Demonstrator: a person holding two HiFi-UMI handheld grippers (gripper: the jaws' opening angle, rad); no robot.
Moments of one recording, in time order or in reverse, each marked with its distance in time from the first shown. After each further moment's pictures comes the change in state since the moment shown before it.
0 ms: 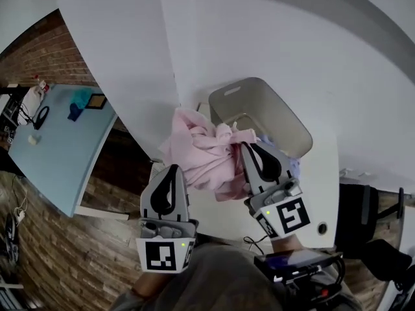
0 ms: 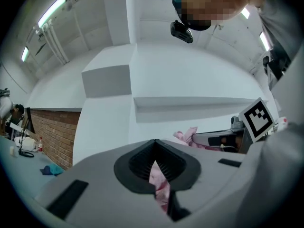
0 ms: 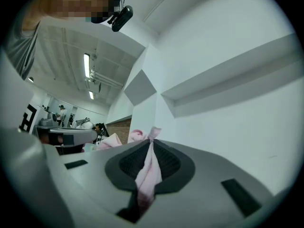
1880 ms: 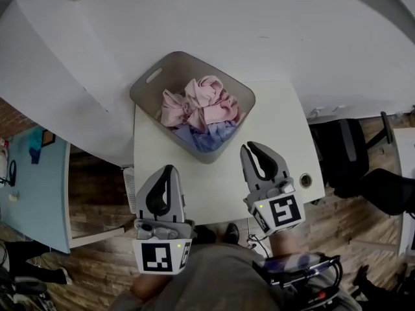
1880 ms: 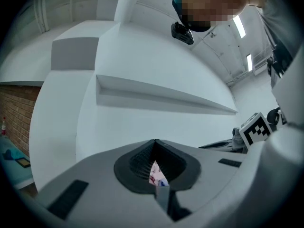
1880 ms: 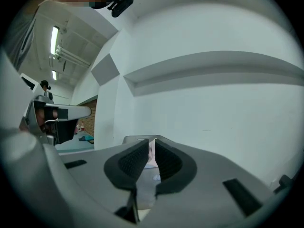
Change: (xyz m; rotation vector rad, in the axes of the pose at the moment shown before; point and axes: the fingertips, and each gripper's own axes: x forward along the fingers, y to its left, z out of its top) left arm 0.032 -0.142 -0.046 -0.062 0.123 -0.361; right arm -0.156 -0.106 -0.084 0.046 0.236 -0.446
